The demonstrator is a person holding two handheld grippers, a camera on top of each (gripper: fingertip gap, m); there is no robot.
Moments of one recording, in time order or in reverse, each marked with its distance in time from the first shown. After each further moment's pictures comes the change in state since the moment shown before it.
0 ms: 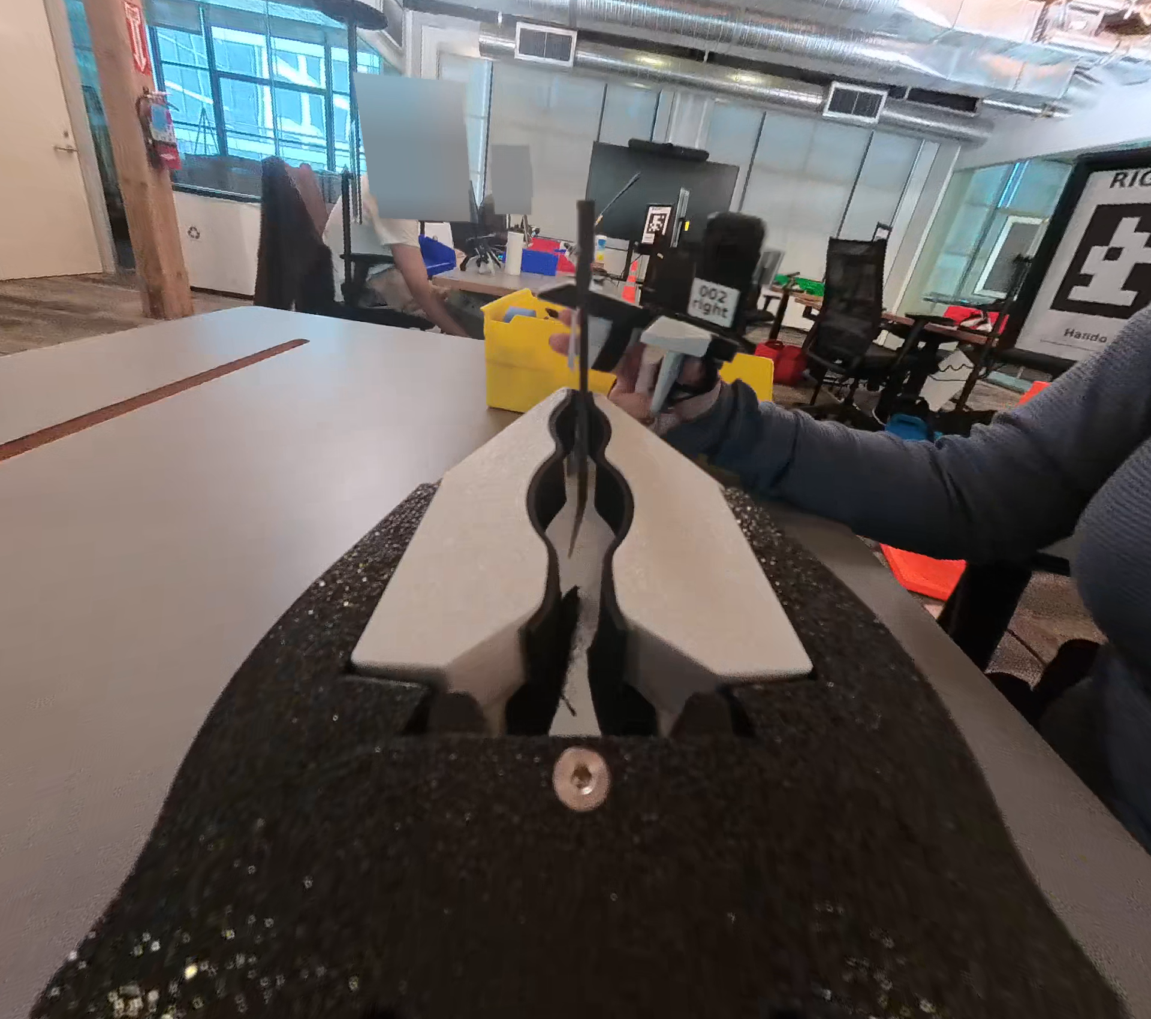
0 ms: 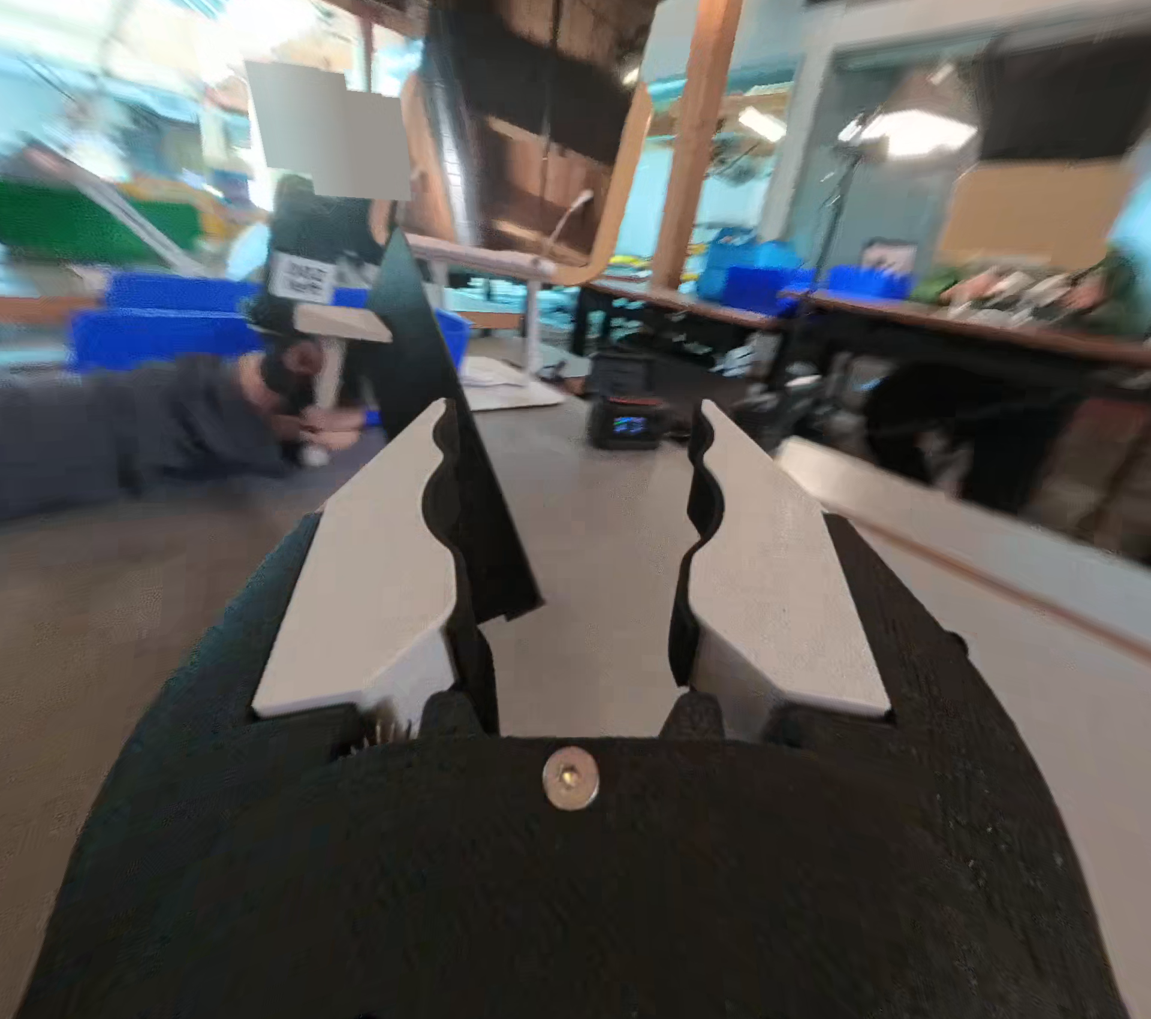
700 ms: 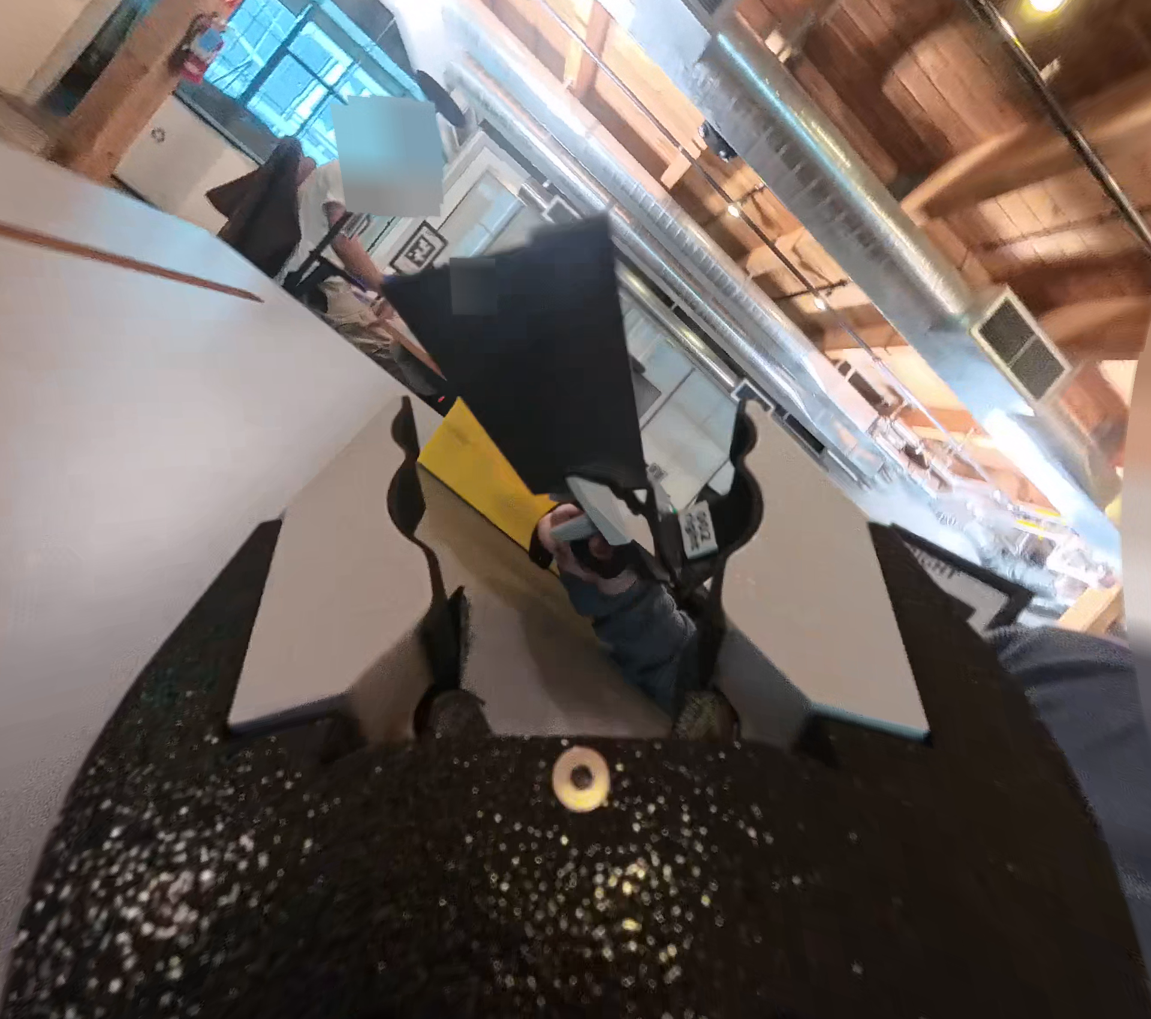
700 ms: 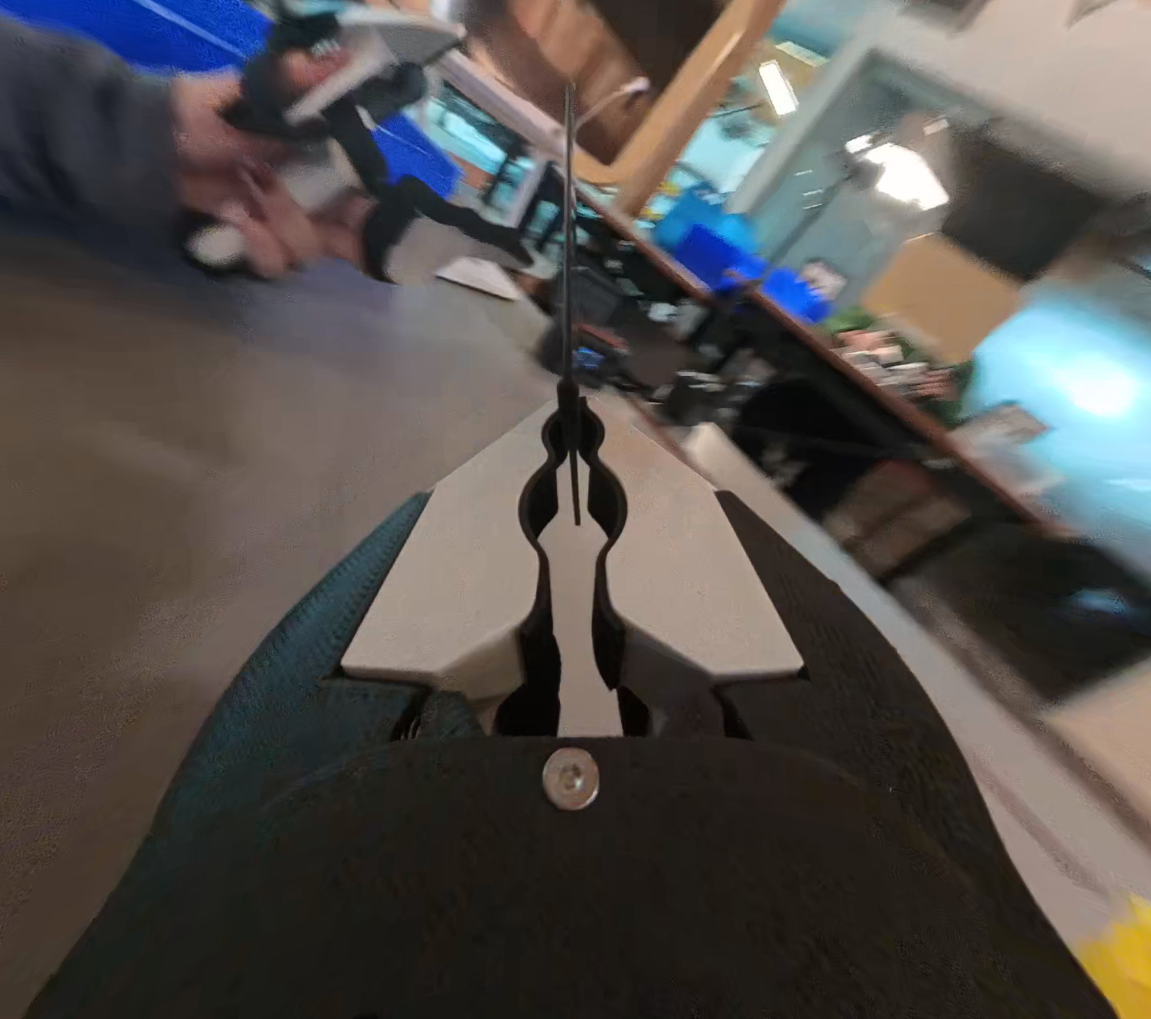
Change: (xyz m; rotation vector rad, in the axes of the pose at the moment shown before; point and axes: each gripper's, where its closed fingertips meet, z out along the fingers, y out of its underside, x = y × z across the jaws) left arm -0.043 -0.020 -0.005 0.273 -0.042 -0.584; right arm -0.017 0.029 0.017 -0.183 0.092 -0.555
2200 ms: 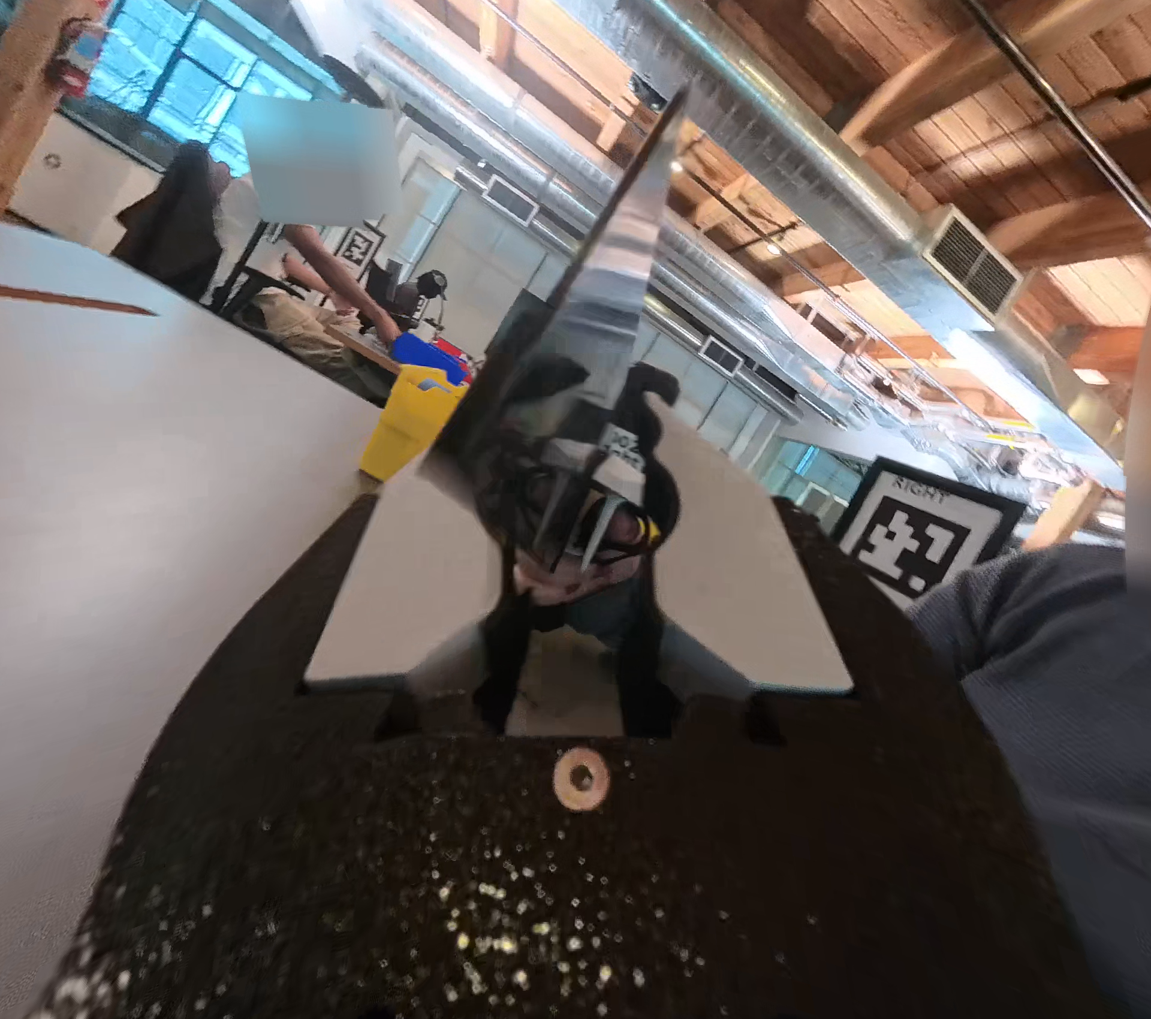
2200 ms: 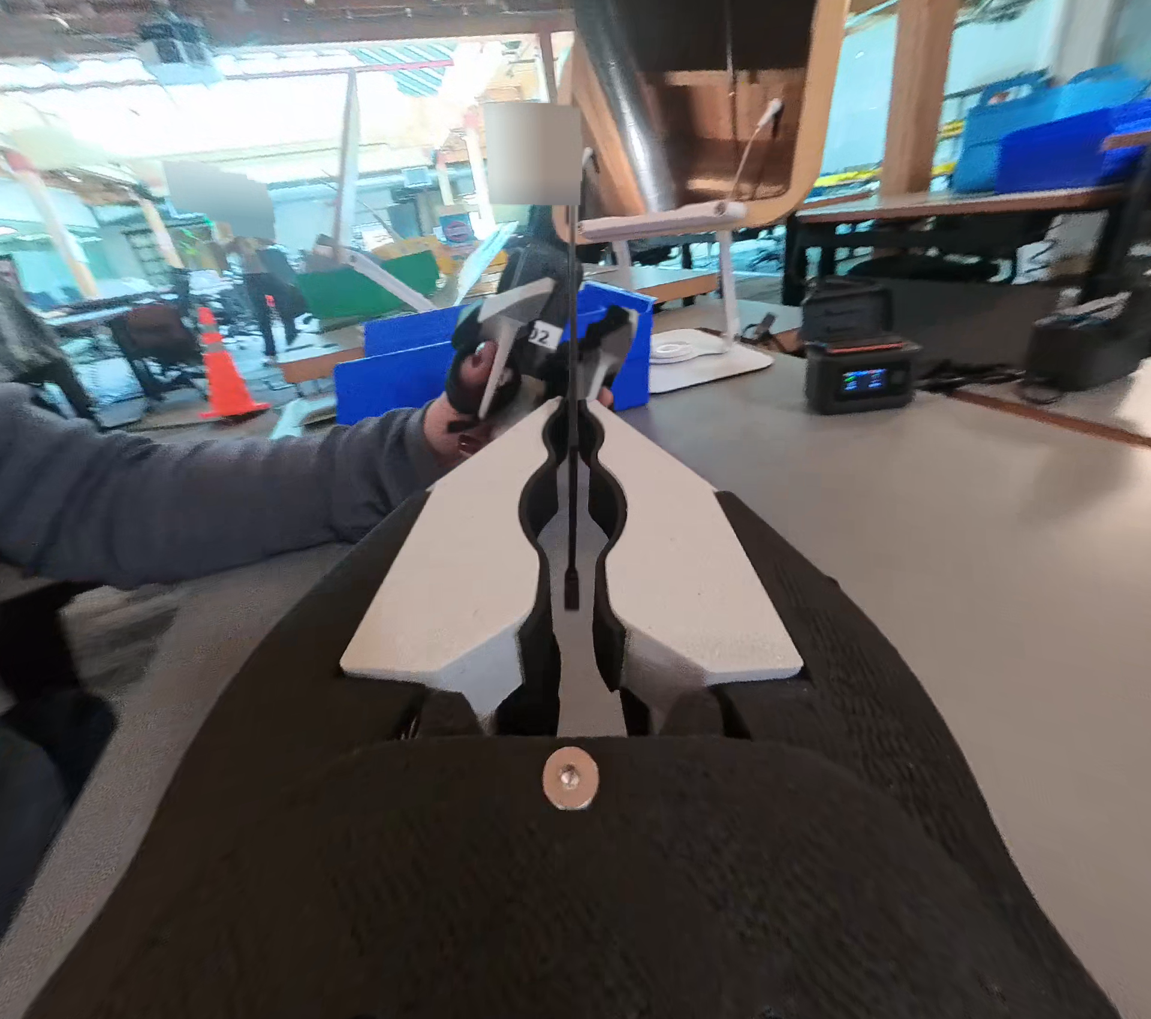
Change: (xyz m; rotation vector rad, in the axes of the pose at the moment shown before) left arm 0.025 0.038 0.036 -0.040 0.117 0.103; right arm -0.023 -0.035 0.003 0.205 -0.387 0.789
